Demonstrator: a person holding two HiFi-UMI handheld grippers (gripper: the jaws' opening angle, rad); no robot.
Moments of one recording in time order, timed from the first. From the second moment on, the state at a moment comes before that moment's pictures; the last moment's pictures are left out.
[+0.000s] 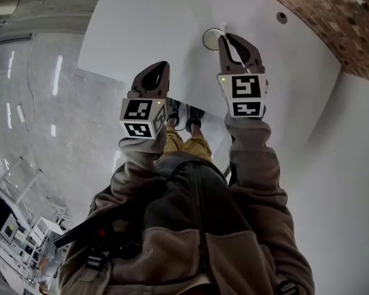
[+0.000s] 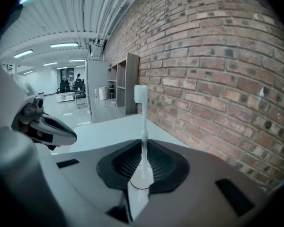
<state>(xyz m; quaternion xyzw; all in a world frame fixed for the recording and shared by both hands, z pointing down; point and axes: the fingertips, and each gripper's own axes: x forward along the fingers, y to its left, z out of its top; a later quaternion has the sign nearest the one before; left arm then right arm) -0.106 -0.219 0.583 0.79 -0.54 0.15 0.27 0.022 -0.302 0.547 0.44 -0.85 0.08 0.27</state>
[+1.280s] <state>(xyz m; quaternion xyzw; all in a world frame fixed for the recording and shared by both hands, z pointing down) -0.041 -0.201 0.281 0.86 -0.50 -0.02 0.06 0.063 -0.188 0.261 0.54 -0.84 -0.05 0.07</state>
